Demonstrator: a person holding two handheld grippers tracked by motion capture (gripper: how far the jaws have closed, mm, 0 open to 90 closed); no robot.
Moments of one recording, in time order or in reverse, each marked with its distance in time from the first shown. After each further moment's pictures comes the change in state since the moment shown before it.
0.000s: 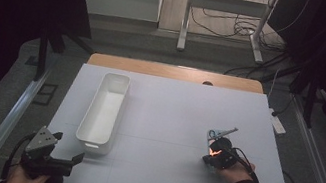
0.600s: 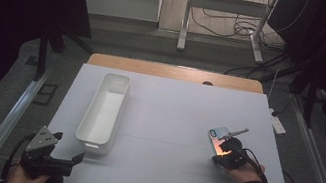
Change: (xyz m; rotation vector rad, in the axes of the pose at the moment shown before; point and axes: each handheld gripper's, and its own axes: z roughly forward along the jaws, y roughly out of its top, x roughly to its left) left arm 0.000 0.000 0.000 0.001 0.001 0.000; right arm -0.022 -0.012 -0.009 -0.002 -0.036 0.050
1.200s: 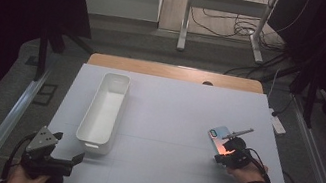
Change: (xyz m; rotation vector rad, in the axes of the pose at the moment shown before) left arm 0.000 0.000 0.000 0.003 0.003 0.002; right arm -0.005 -0.002 -0.006 -0.029 0.009 0.025
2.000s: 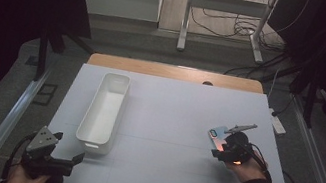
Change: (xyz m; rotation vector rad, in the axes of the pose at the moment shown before) left arm 0.000 0.000 0.000 0.003 -0.001 -0.002; right arm -0.002 0.013 -0.013 -0.097 -0.062 -0.023
